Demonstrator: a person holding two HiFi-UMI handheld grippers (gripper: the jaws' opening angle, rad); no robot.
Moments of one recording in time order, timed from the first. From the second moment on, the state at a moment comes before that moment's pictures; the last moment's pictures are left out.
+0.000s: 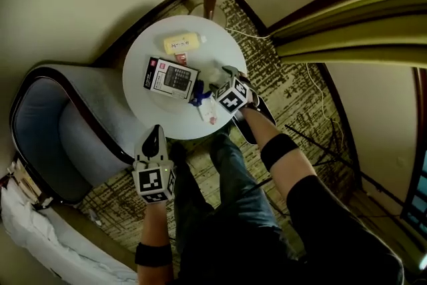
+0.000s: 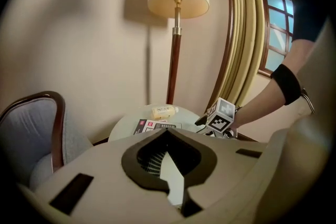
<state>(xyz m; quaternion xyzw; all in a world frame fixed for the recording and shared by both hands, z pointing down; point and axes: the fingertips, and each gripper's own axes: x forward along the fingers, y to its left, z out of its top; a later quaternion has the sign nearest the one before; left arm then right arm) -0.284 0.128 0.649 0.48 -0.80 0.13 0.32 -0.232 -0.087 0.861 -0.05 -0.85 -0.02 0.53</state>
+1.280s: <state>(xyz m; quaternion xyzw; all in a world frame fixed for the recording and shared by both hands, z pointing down) -0.298 0.145 0.493 0.52 -0.81 0.10 0.24 -0.214 -0.044 0.524 0.05 -0.96 0.05 0.26</state>
